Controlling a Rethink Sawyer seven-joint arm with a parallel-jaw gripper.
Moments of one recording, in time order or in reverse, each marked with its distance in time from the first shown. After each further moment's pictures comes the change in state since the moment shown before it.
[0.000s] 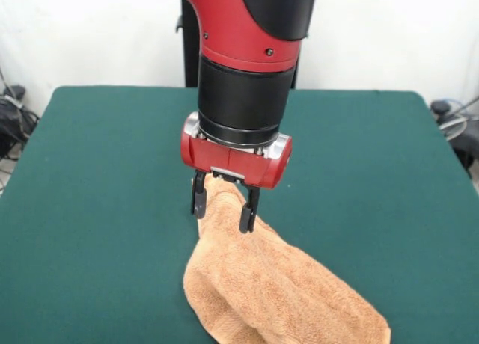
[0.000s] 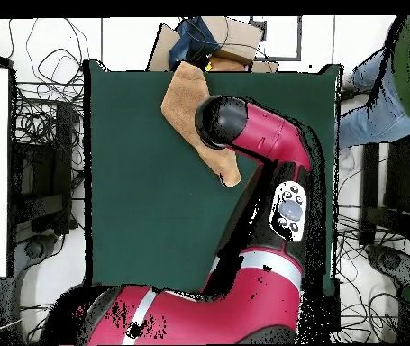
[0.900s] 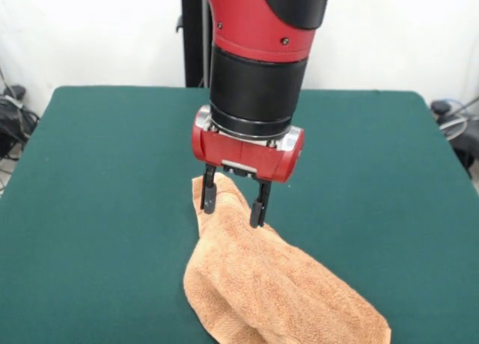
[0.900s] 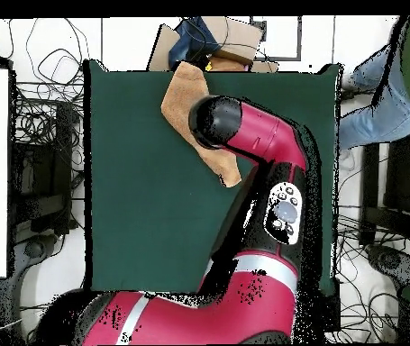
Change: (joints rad) arm 0.013 -0.016 0.000 0.013 0.000 0.000 0.000
